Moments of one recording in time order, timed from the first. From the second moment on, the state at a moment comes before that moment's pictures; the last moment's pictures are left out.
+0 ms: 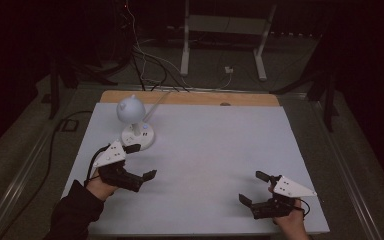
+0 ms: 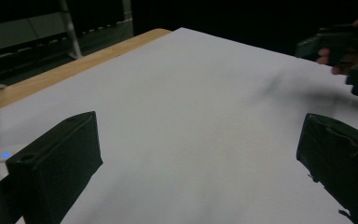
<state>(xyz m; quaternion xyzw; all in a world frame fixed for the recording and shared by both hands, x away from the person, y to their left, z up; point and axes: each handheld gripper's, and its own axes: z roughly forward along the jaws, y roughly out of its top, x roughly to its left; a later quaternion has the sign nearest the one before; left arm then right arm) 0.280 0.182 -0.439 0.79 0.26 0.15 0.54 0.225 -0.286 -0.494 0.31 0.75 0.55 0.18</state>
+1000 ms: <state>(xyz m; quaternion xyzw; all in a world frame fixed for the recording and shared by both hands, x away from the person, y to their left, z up) 0.319 0.174 -0.458 0.74 0.37 0.23 0.51 0.225 -0.287 -0.494 0.31 0.75 0.56 0.18</state>
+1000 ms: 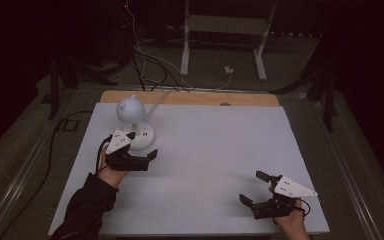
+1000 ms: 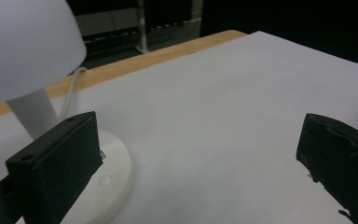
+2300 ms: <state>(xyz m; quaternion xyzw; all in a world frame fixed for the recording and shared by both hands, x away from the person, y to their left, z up) 0.354 0.160 -0.484 0.74 0.47 0.24 0.42 0.226 -0.289 -0.495 0.31 0.75 0.56 0.17</state>
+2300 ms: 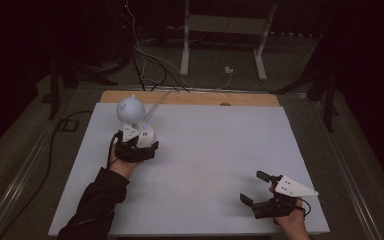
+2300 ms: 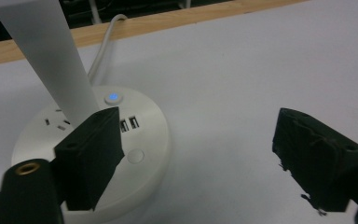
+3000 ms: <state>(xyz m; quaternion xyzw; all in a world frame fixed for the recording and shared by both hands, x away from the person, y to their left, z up) 0.364 0.167 -0.491 0.72 0.52 0.26 0.39 0.227 -0.290 -0.495 0.32 0.75 0.56 0.17</state>
